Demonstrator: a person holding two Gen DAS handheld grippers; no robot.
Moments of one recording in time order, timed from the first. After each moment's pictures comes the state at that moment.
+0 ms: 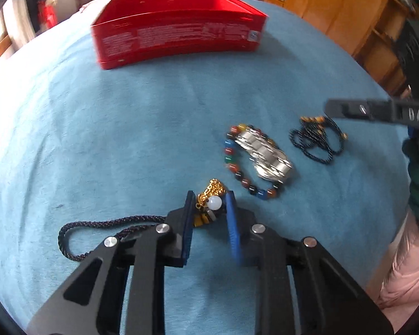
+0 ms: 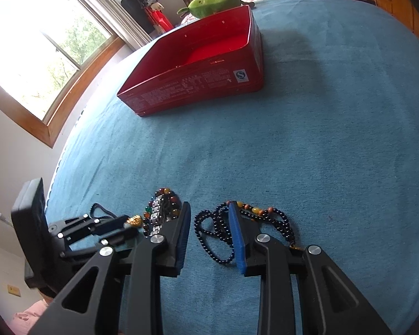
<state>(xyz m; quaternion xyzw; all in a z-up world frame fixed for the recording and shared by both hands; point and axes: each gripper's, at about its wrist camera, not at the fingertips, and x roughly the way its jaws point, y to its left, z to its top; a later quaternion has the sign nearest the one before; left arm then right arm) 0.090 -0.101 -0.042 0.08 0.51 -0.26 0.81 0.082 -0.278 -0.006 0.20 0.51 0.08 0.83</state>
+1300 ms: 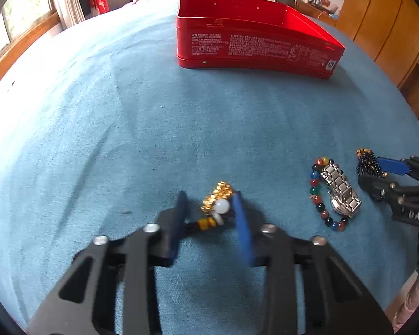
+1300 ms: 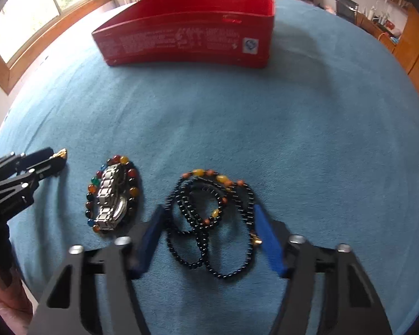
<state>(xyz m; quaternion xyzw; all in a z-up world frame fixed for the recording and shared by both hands) 0.127 -0.072 -0.048 0.05 0.51 -0.14 0.85 0.103 -0.225 -0.039 0.05 0.55 0.00 0.83</state>
